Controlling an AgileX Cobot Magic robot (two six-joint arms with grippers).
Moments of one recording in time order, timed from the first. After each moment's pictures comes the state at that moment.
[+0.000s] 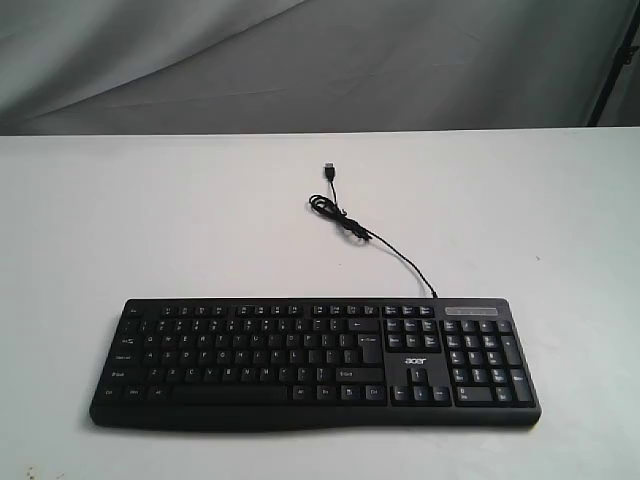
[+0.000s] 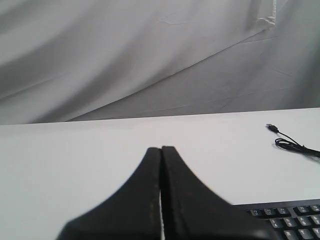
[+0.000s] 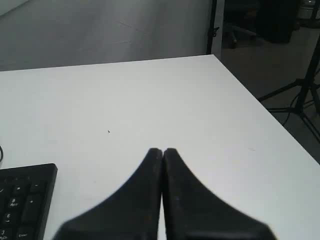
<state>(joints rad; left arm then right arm) 0.04 0.00 0.00 0.03 0.16 -0.02 -0.06 0.00 0.00 0.03 0.34 -0.02</state>
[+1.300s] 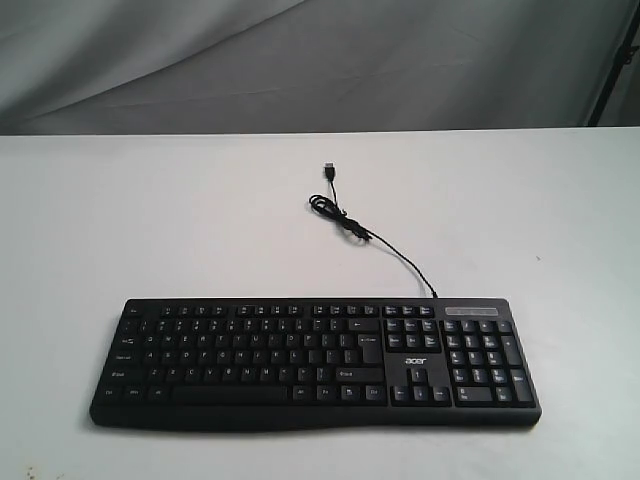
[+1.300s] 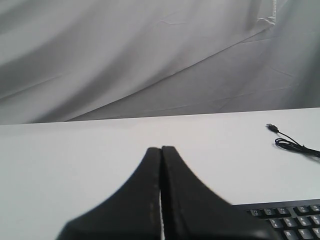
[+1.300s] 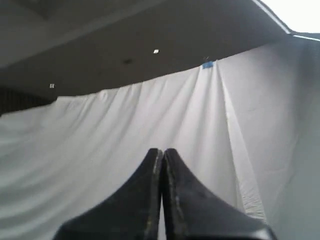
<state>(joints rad) 0.04 0.00 0.00 0.03 0.16 -0.02 -0.06 0.33 -0.40 -0.72 -0.61 1.07</state>
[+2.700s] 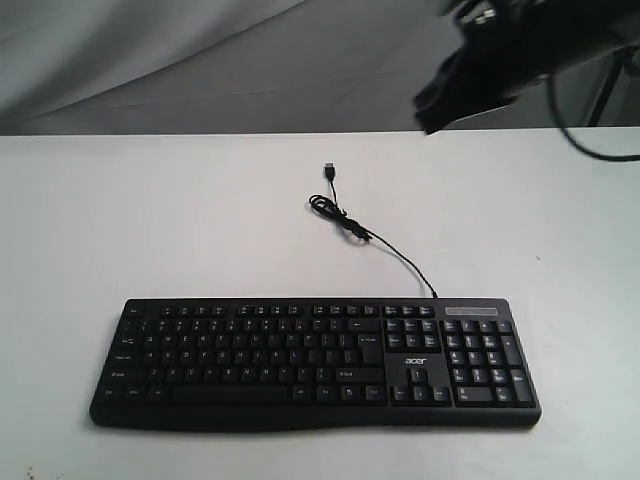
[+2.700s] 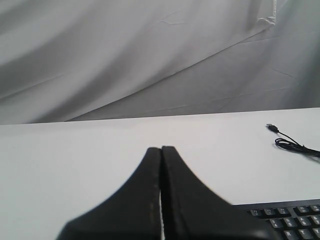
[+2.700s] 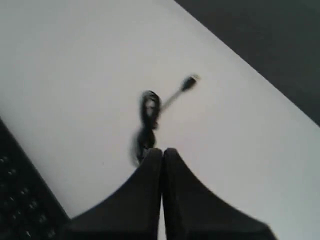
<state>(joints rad) 0.04 0.00 0.00 0.03 0.16 -0.02 0.42 1.73 -1.41 0.52 0.67 -0.93</state>
